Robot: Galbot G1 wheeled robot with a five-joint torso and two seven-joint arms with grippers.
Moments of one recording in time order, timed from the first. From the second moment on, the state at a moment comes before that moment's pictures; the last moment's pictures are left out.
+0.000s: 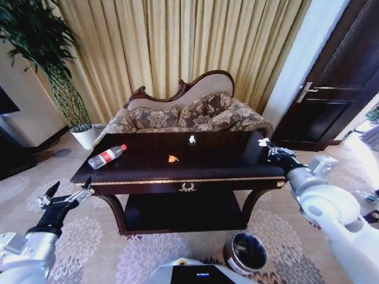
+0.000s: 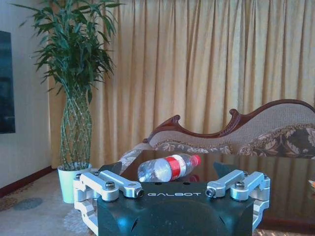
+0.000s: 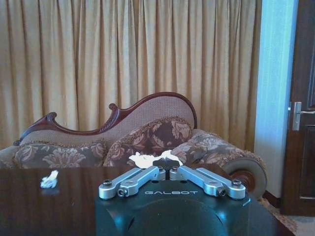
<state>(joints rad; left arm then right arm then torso) 2.02 -1.23 -1.18 -2.50 -0.73 0.15 -0.08 -1.43 0.75 0.86 2.31 0.98 -0.42 0.42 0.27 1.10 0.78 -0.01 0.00</state>
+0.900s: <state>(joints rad) 2.05 -1.24 -1.17 -2.50 -0.72 0.15 -0.08 -1.55 0.95 0.67 2.02 0.67 -0.39 0.27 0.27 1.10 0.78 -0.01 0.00</state>
